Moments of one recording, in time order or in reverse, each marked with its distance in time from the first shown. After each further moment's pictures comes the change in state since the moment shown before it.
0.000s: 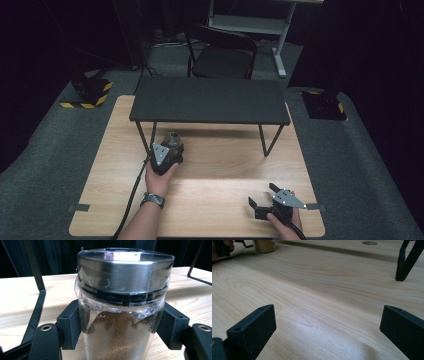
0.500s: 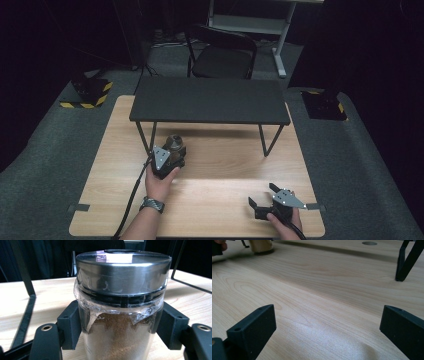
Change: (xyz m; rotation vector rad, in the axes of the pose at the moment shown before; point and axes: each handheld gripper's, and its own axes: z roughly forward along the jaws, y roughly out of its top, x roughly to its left) left arm -0.003 0.001 -0.021 -0.026 -0.051 0.024; right arm 0.000 0.000 0.000 -0.001 -0.002 -0.001
